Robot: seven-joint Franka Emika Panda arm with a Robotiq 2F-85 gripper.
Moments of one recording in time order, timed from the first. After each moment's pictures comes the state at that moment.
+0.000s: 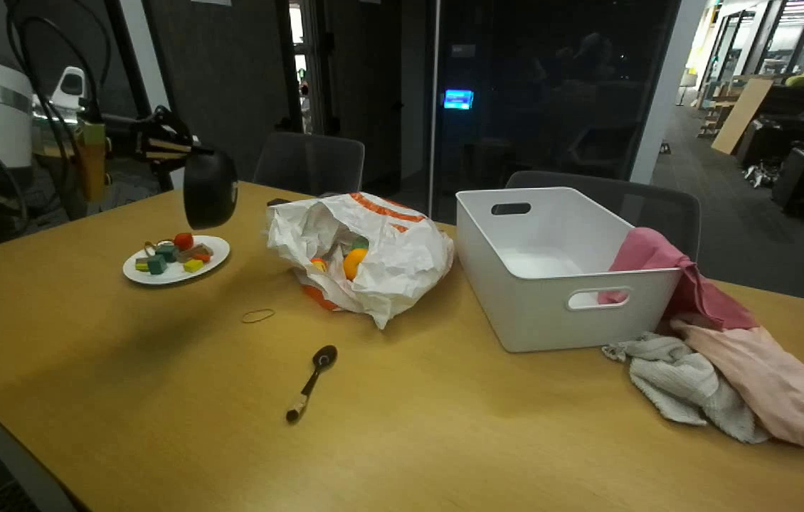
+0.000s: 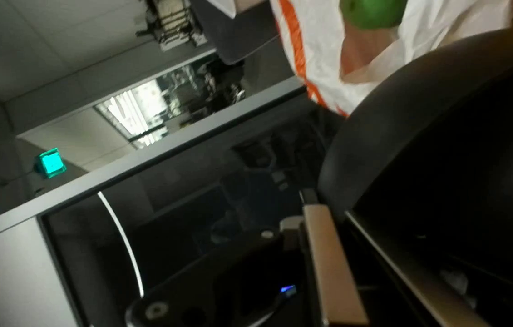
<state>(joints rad) 0.44 0.13 0.29 -1.90 -1.44 1.89 0.82</state>
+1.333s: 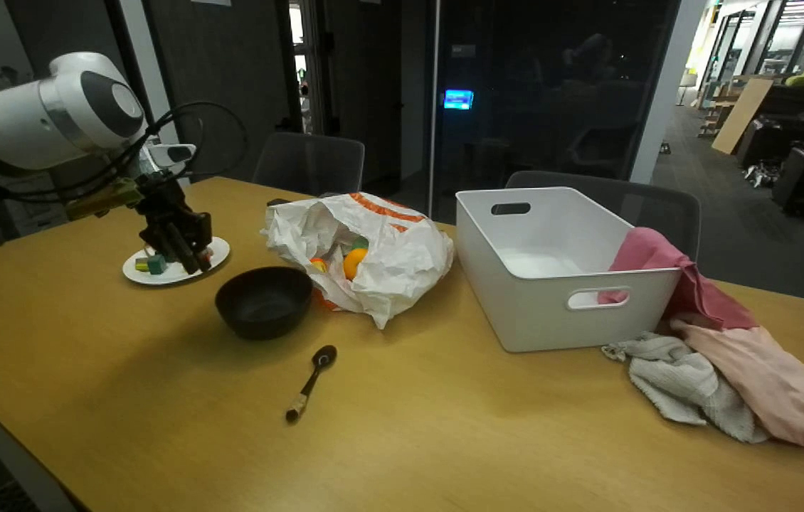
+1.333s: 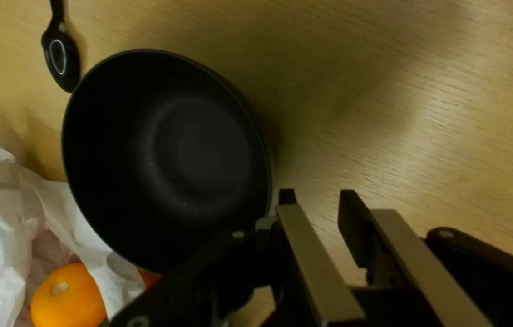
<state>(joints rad) 0.29 0.16 0.24 -1.93 -0.36 1.98 0.48</state>
